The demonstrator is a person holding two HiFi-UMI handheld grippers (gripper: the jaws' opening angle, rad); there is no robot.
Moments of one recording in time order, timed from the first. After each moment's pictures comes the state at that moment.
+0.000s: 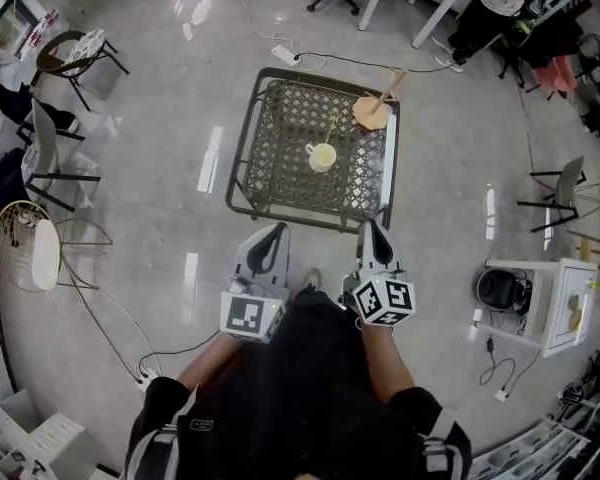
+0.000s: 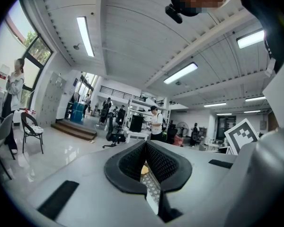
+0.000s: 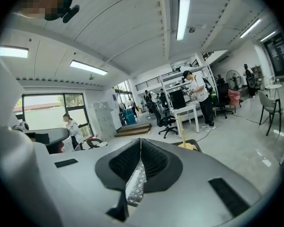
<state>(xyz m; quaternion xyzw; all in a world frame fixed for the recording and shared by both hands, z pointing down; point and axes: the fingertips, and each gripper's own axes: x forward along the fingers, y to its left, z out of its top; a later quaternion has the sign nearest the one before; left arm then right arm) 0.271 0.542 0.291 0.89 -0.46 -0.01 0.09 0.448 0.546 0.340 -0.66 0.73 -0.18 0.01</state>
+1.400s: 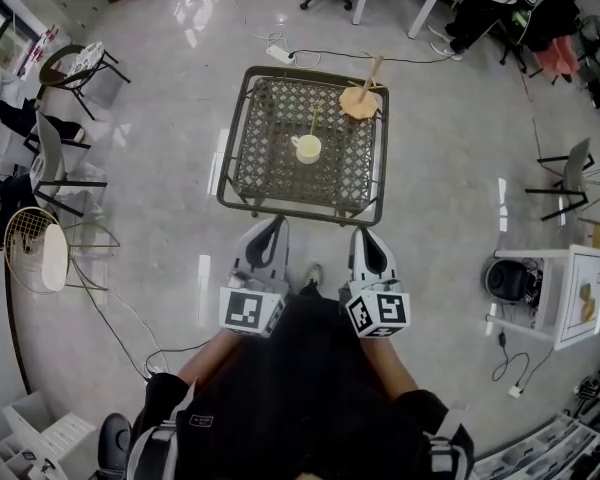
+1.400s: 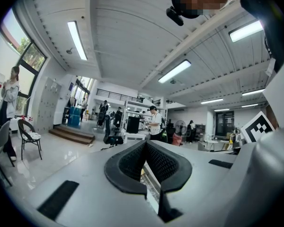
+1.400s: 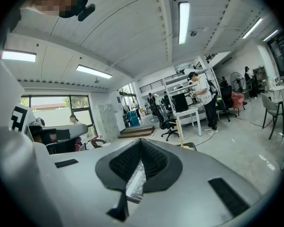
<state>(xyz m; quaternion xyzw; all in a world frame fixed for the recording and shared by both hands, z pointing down) 0.337 0.567 0.278 0.89 -0.45 0.00 0.06 0.484 0.599 0.323 -0.65 0.75 -0.15 0.02</state>
